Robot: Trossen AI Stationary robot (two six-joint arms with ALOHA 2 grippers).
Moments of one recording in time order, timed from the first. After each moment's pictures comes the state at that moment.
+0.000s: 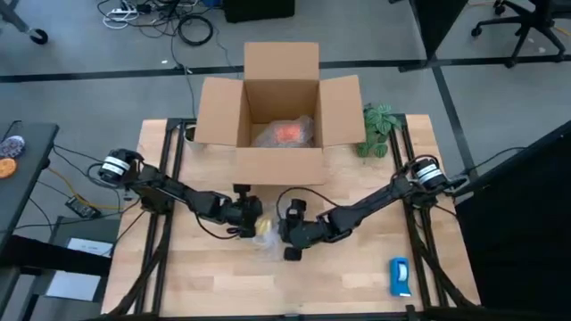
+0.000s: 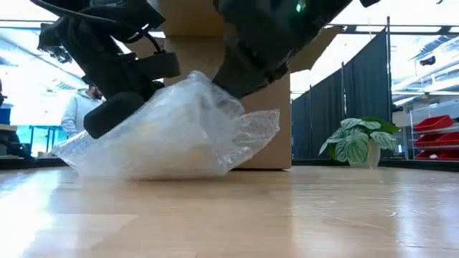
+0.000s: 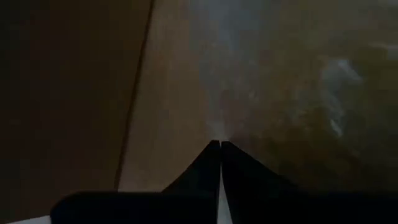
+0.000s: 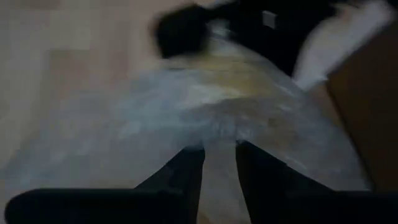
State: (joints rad) left arm -0.29 1.57 0.75 -0.20 -0.53 -0.13; right arm 0.35 1.93 1.25 -0.08 0.58 0.23
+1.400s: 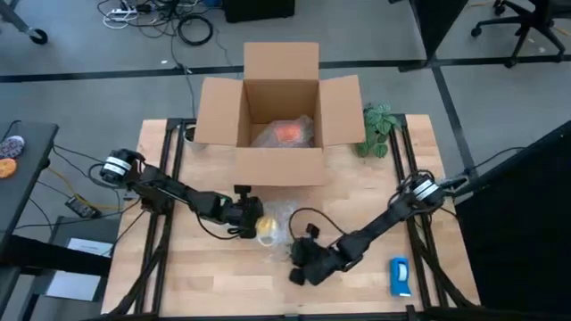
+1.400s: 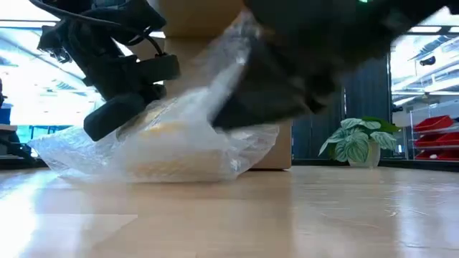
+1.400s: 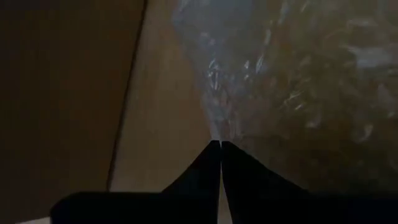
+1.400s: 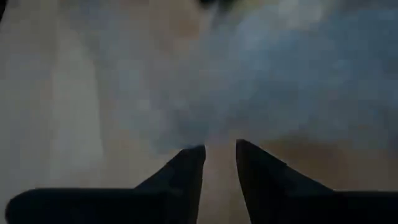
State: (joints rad) left arm -0.28 1.58 0.75 -0.18 -0.52 -0.14; right arm 0.56 2.03 1.19 0.17 0.79 0.61
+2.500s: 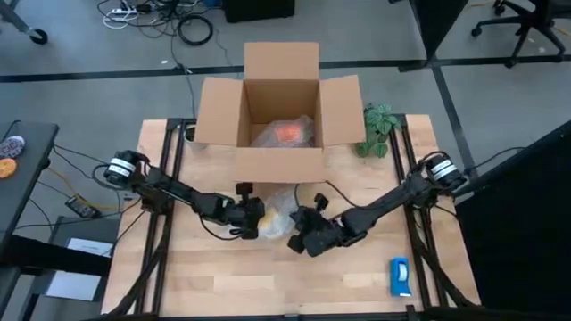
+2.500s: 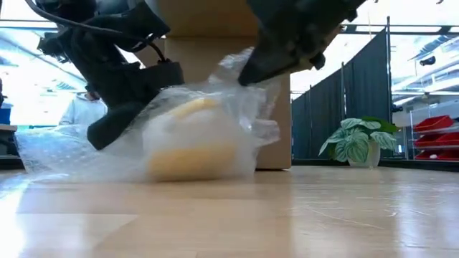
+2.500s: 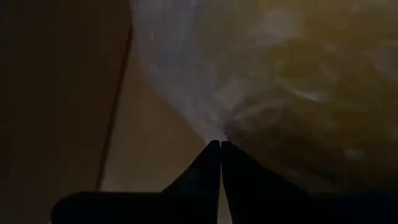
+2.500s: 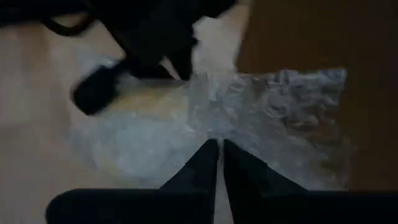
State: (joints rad) left arm -0.28 1.65 0.75 -0.11 -0.52 -0.14; right arm 0.43 1.79 1.19 -0.25 0.84 0.65
